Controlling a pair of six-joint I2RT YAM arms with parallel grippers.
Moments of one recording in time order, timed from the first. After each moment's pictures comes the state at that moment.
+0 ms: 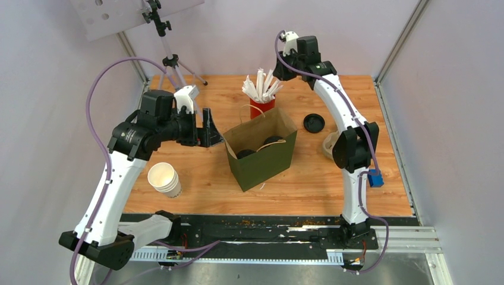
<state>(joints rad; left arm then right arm) -0.37 1.10 1.48 -1.07 0.36 -0.32 0.33 2.17 2.24 -0.56 -0.32 -0.01</state>
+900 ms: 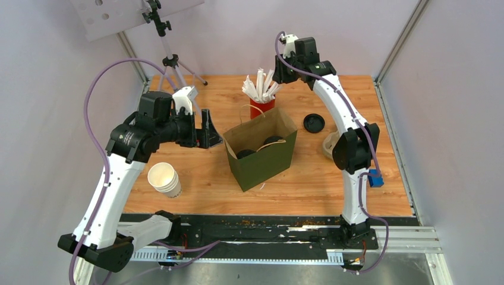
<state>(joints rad) -0.36 1.08 1.47 -1.08 0.36 -0.32 0.34 2.15 2.24 -0.65 -0.25 0.05</state>
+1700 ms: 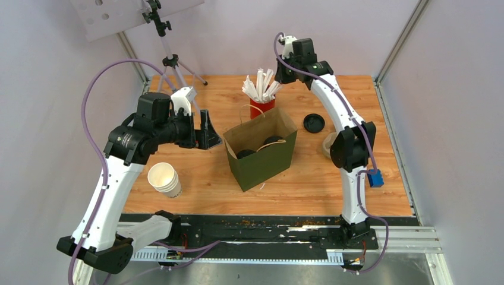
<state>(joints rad) -0.36 1.07 1.47 -1.08 0.35 -0.32 0.35 2.19 2.27 -0.66 -0.22 0.06</state>
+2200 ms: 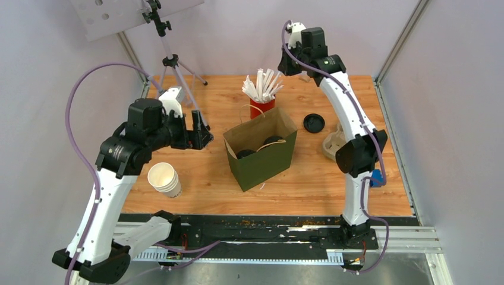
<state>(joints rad) -0.36 1.01 1.46 -1.06 0.21 -0.31 0.35 2.11 2.33 -0.72 -0.22 0.05</state>
